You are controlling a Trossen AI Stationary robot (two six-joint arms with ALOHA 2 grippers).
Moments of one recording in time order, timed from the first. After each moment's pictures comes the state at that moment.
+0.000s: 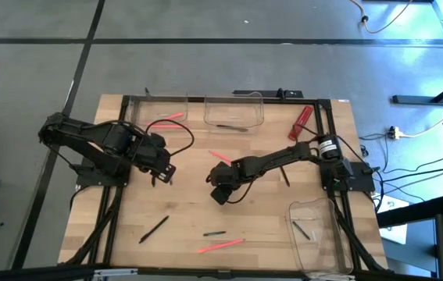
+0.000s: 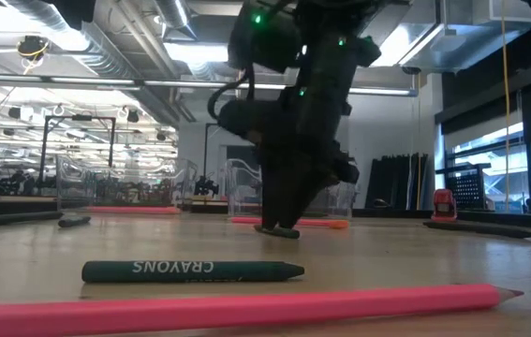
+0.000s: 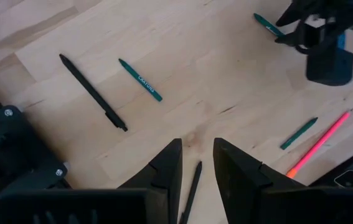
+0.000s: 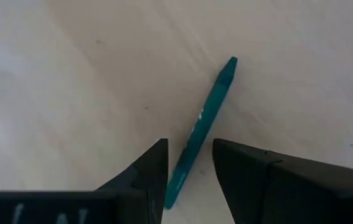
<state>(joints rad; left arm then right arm) -0.26 1.27 1.41 -1.45 -0.14 -1.35 0.13 2.11 1.46 -0.58 0.03 0.83</state>
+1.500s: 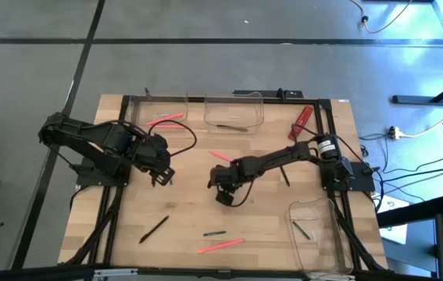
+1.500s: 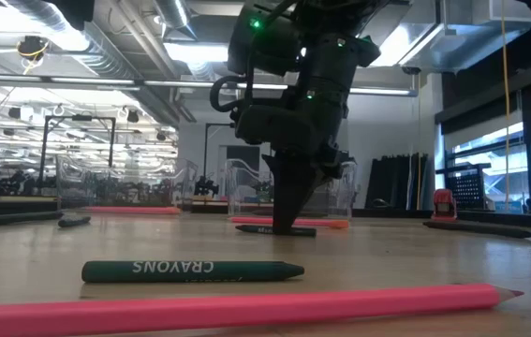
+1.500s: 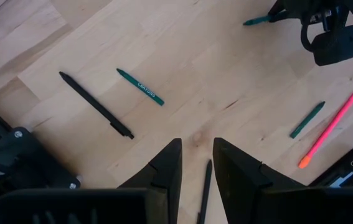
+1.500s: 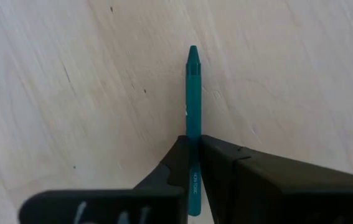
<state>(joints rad) -0.26 1.27 1.41 -1.45 -0.14 -1.22 0.13 2.15 1.47 -0.63 0.04 0.54</state>
